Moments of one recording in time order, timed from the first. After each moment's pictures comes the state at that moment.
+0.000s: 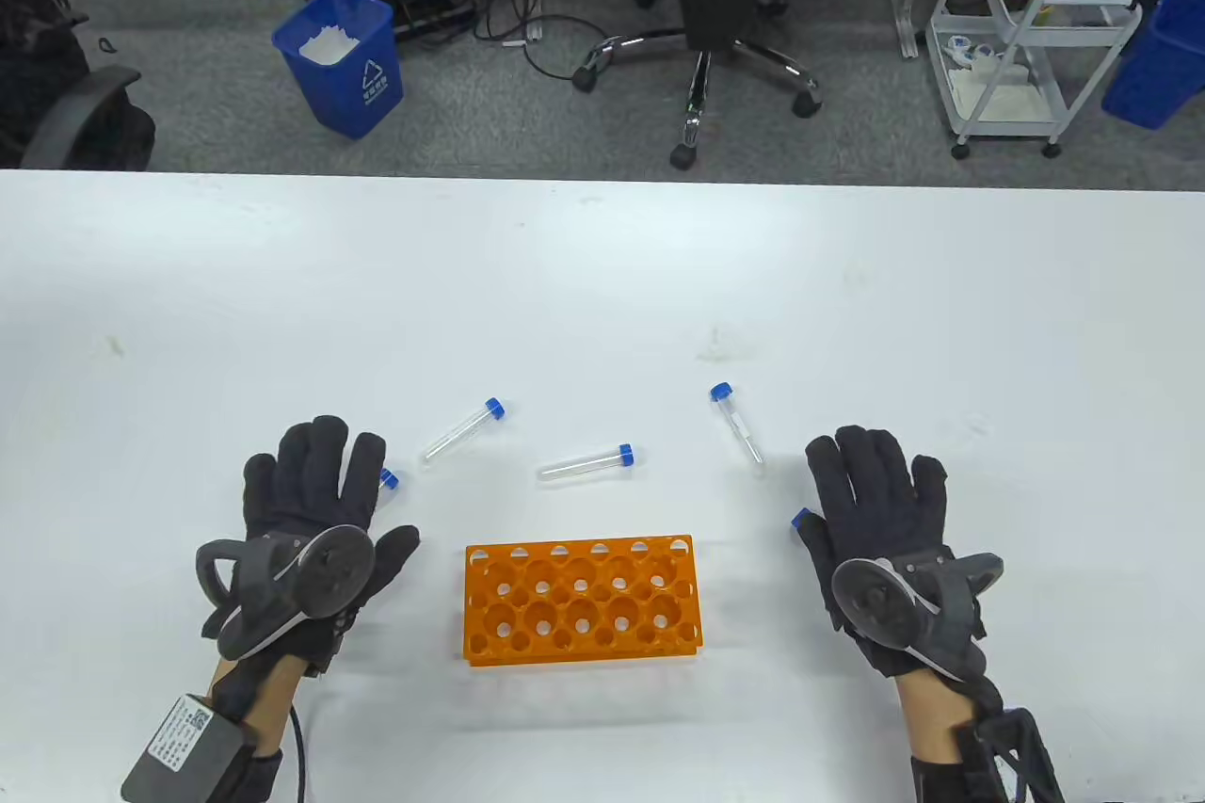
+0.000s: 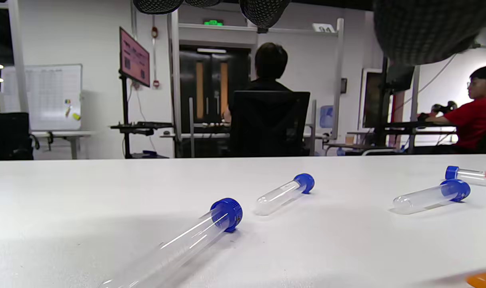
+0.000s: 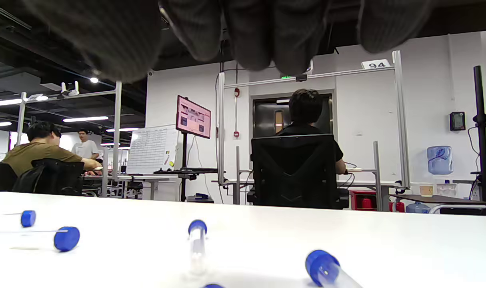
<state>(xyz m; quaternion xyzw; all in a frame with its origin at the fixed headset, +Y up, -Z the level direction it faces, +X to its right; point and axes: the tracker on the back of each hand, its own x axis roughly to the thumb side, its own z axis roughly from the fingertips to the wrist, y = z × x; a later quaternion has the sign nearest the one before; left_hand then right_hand) -0.267 -0.684 -0.182 0.08 -0.08 0.00 0.99 0.207 -0.692 -0.177 0.11 -0.19 0.97 0.06</state>
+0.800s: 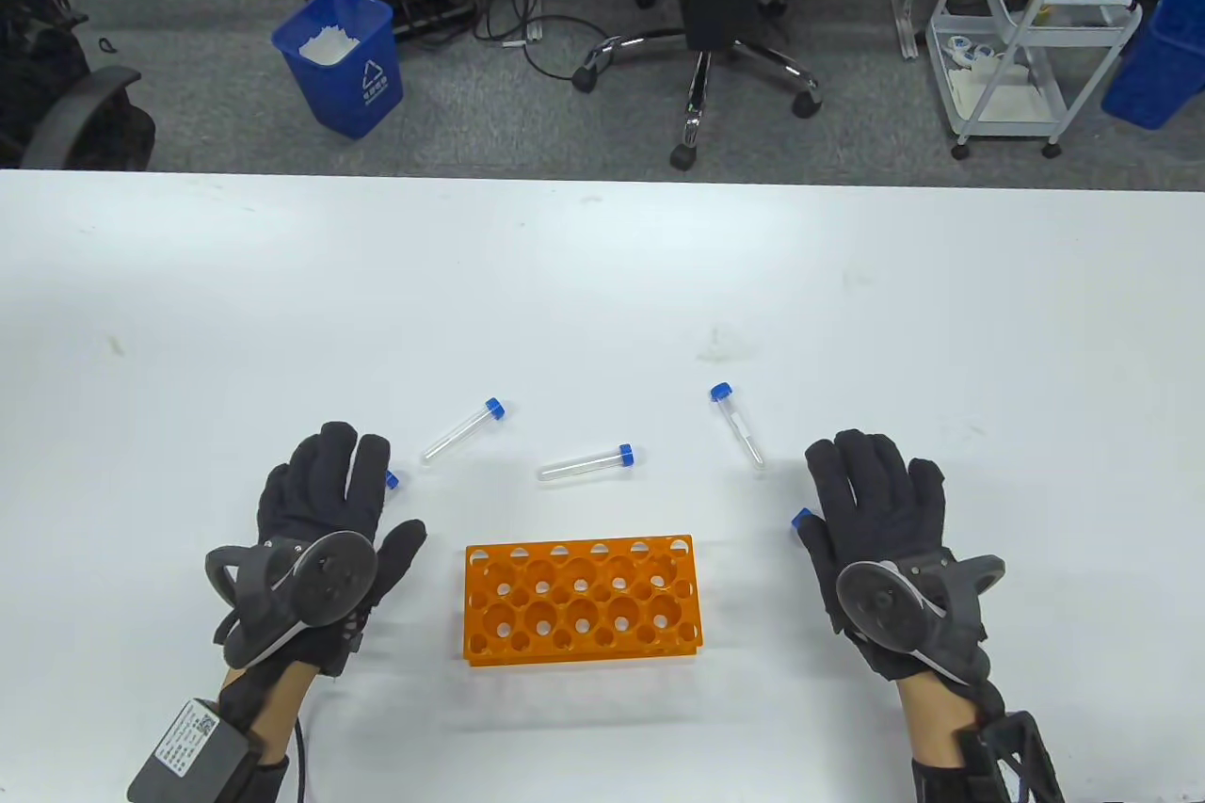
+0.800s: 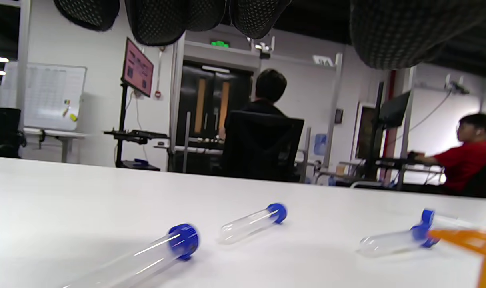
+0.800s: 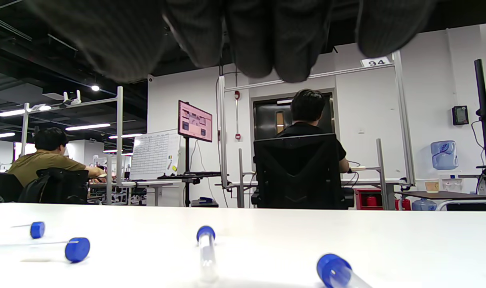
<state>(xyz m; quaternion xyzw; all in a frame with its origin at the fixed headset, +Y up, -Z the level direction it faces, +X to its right) -0.253 -0.672 -0.173 0.12 -0.08 0.10 0.98 0.208 -0.691 -0.176 0.11 -0.19 0.97 0.08</state>
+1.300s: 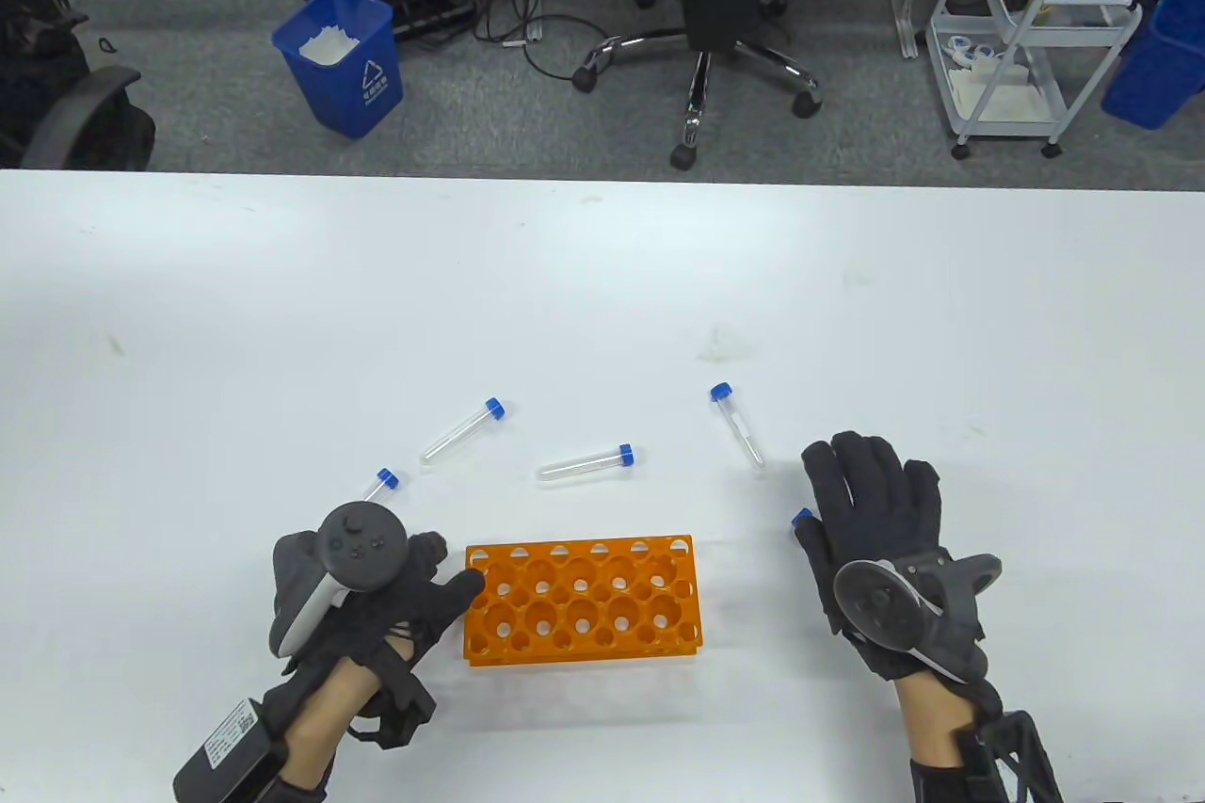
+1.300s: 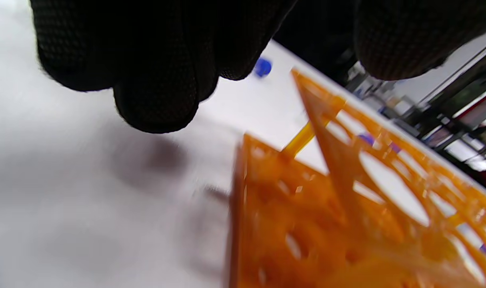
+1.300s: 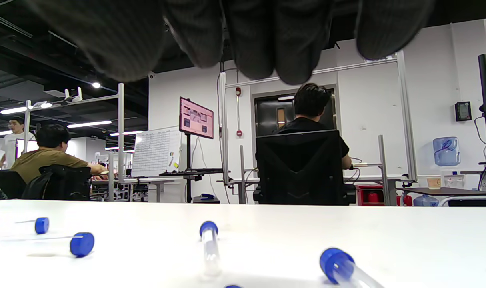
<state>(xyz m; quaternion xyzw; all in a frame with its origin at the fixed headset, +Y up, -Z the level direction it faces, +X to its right) -0.232 -0.731 -0.177 -0.24 0.03 0.25 0.94 0.207 -0.692 -0.175 0.11 -0.18 0.97 0.08</state>
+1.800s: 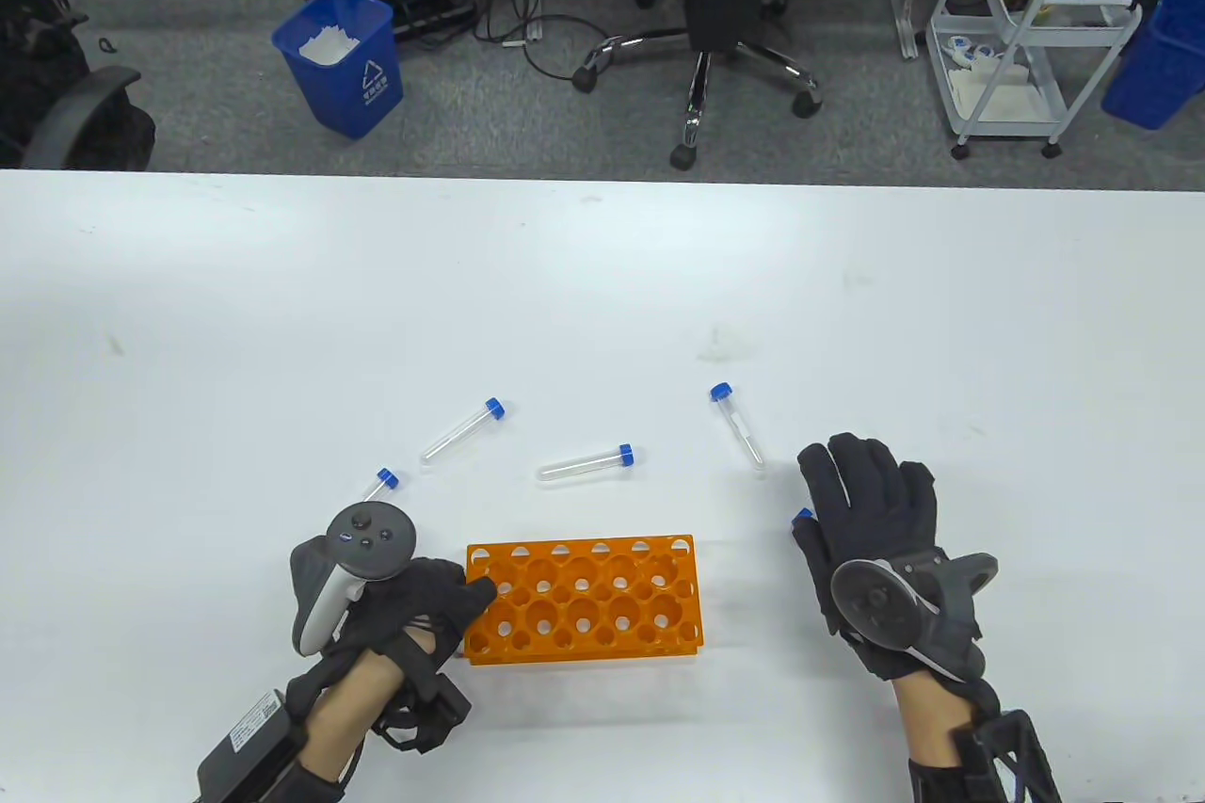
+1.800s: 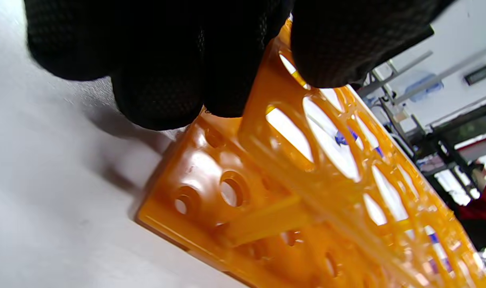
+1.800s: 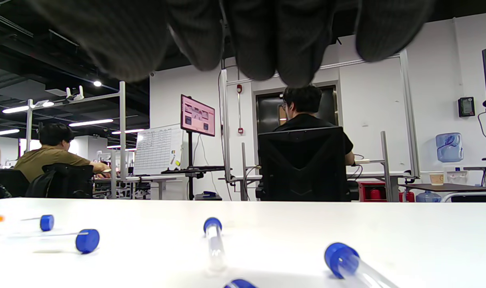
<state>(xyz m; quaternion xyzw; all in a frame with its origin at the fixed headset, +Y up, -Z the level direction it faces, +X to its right) -0.223 -0.751 -0.178 -0.25 0.06 0.37 0.89 0.205 -0.693 -0.176 0.12 -0.18 0.97 0.08</state>
